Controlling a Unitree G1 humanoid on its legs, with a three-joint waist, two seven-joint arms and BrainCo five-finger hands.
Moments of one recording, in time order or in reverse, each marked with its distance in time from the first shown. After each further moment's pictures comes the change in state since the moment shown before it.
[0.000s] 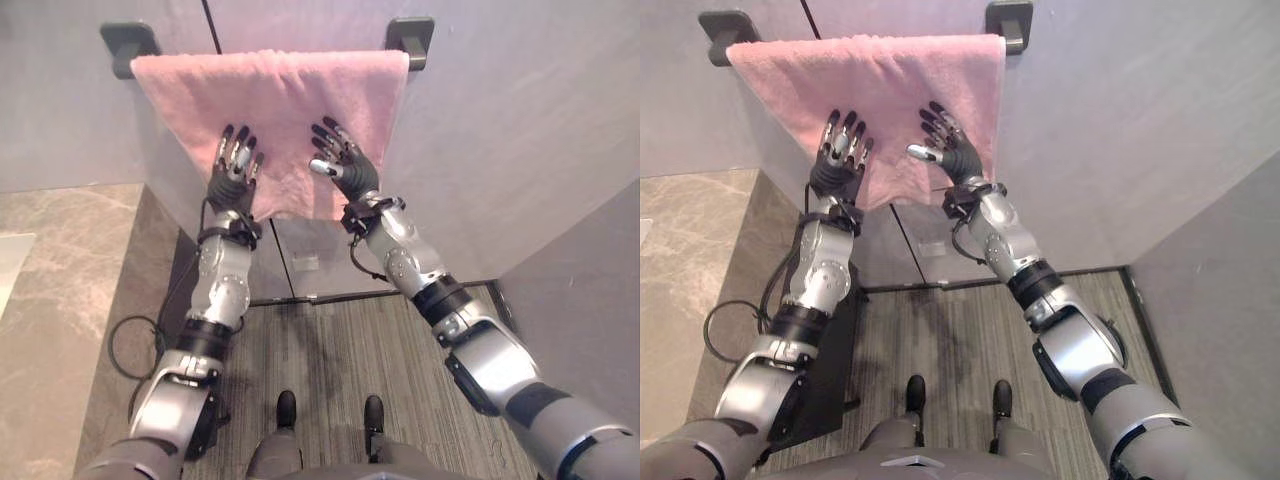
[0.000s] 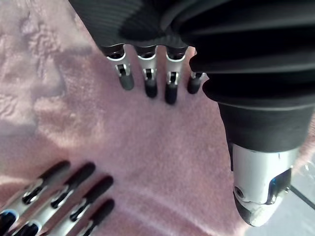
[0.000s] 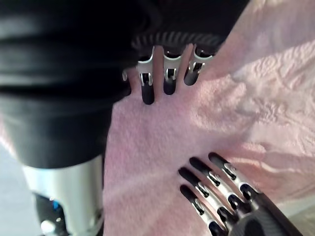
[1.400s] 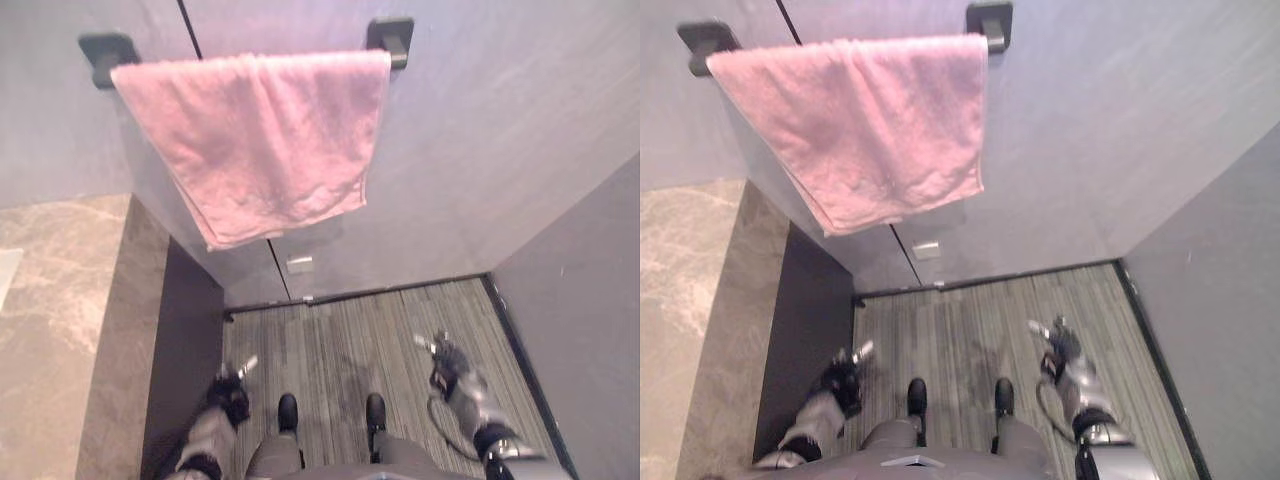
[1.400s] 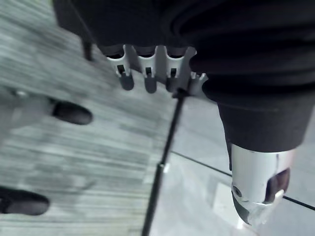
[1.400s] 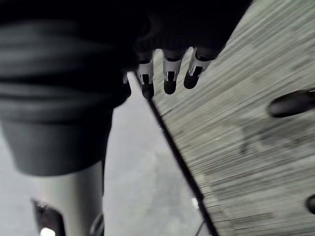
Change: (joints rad) left arm 0.629 -0.184 0.200 0.638 0.556 0.139 -0.003; right arm 0.830 -0.028 -0.439 0.360 -0.406 0.075 -0.025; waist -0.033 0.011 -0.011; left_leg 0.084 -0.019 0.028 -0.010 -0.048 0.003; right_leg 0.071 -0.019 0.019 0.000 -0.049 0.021
